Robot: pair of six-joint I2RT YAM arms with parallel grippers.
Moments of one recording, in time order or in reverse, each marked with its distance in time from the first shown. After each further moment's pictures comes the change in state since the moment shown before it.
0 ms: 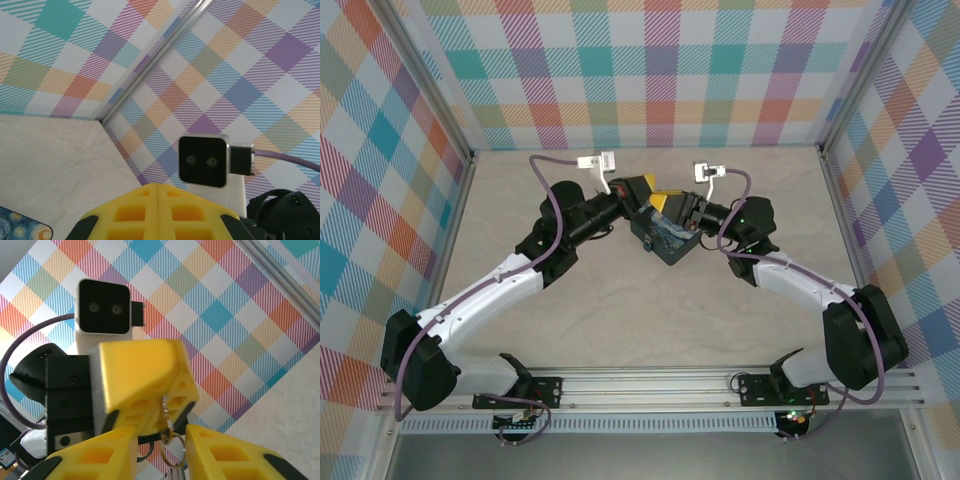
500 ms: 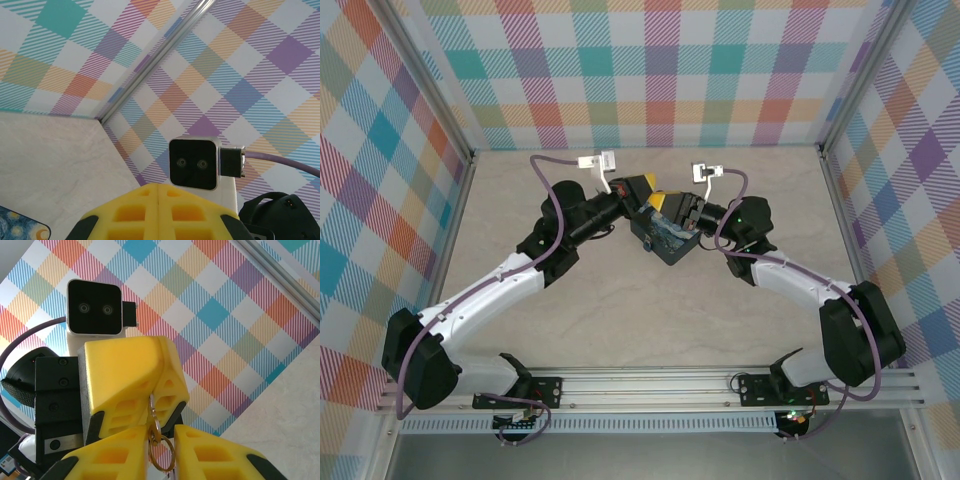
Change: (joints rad) left arm 0.000 0.009 0.000 0.005 0.000 -0.014; right arm 0.001 0.016 0.000 0.005 0.011 0.026
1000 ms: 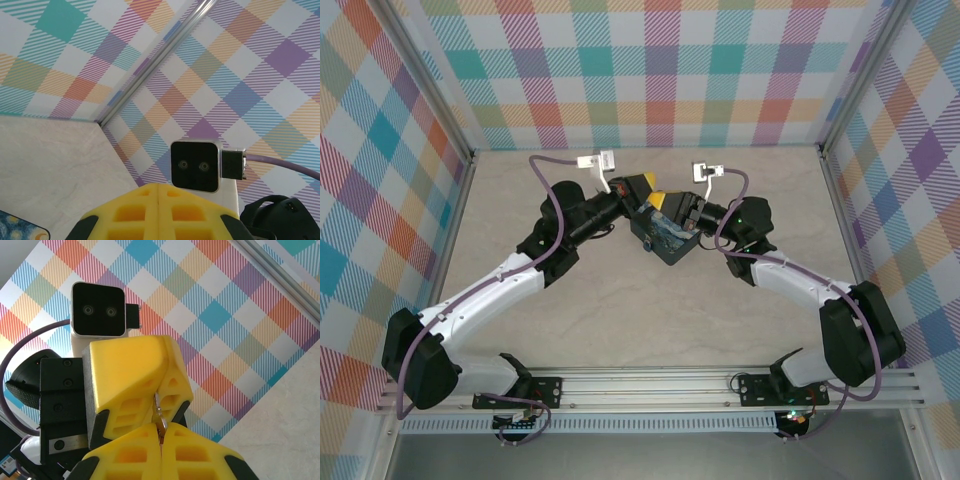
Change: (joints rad) left arm 0.000 0.000 -0.006 0.017 -0.006 0.000; right arm 0.001 -0.002 0.000 0.000 0.008 -0.003
